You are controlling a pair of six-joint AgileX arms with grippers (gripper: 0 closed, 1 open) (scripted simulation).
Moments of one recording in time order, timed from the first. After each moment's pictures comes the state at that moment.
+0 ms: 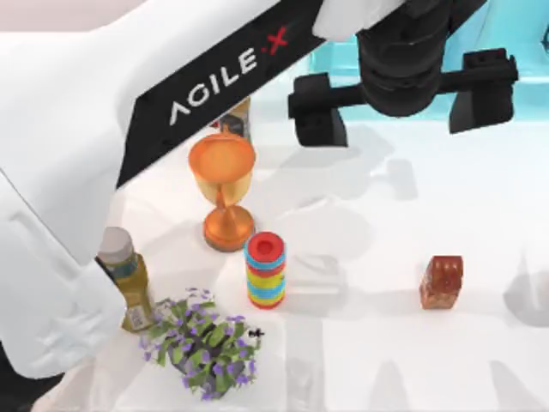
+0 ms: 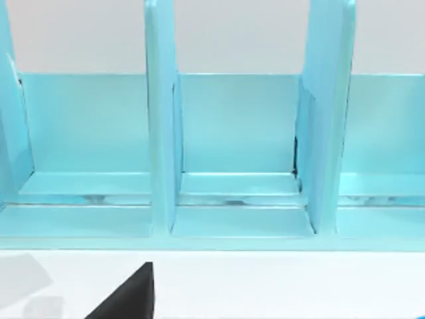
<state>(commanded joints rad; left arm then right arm) -0.91 2.25 2.40 -1.37 -0.14 -0.88 0.00 0.00 0.00 0.00 0.00 0.00</state>
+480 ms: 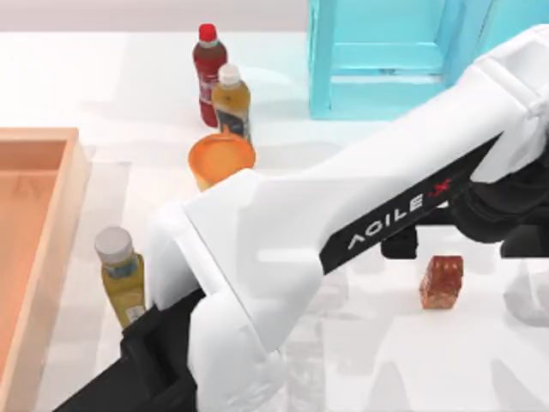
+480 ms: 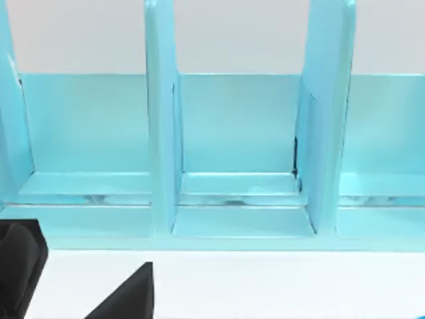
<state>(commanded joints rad) -1.09 2.69 2.87 -1.63 -0.16 -1.04 0.00 0.00 0.00 0.00 0.00 0.00</state>
